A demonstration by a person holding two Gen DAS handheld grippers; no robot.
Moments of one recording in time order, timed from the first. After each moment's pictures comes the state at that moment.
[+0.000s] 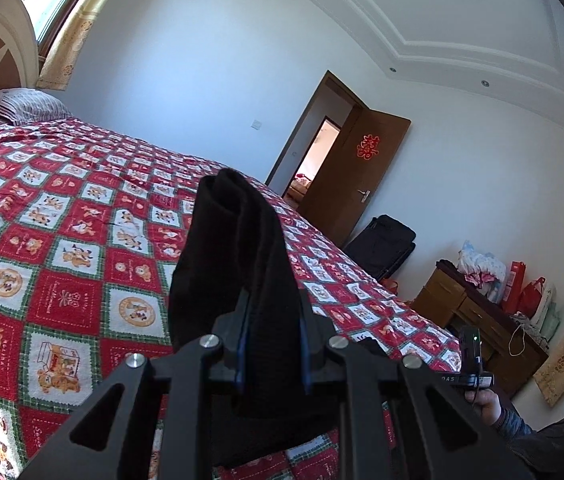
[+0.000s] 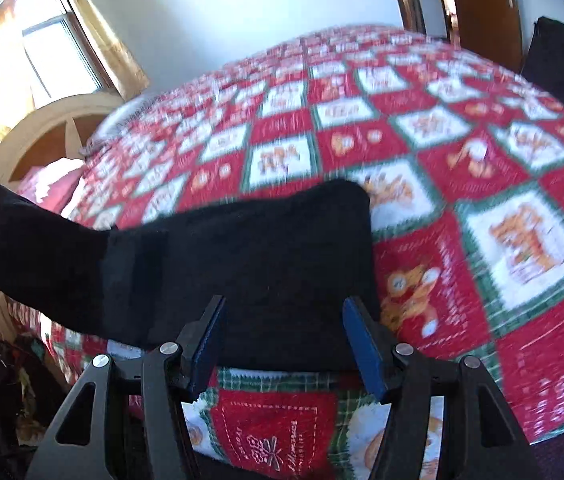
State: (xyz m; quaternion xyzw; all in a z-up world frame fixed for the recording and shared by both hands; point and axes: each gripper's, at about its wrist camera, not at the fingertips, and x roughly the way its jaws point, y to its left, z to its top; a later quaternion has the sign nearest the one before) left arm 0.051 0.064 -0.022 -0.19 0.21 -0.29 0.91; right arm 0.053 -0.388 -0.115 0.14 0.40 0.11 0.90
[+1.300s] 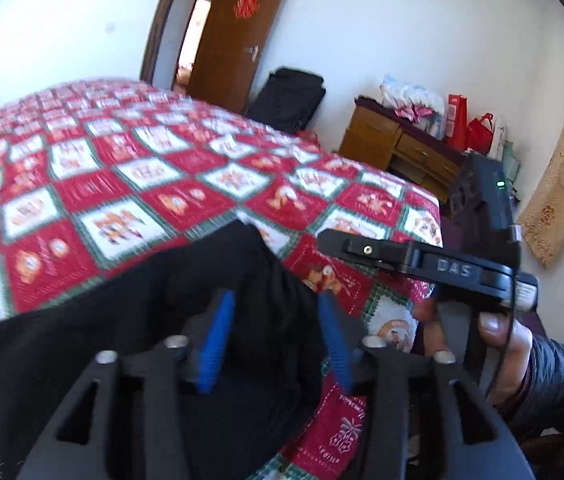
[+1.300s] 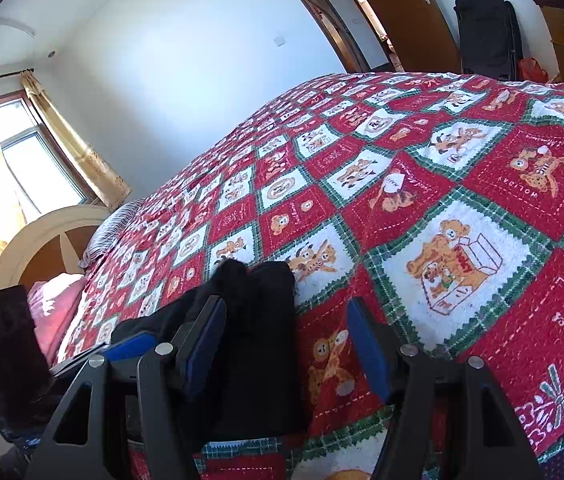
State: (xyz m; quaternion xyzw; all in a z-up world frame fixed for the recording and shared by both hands) left arm 0.072 -0.211 -0.076 0.01 0.33 -0.46 0.82; right arm 0.047 -0.455 -0.127 0.27 0.29 0.04 0.92
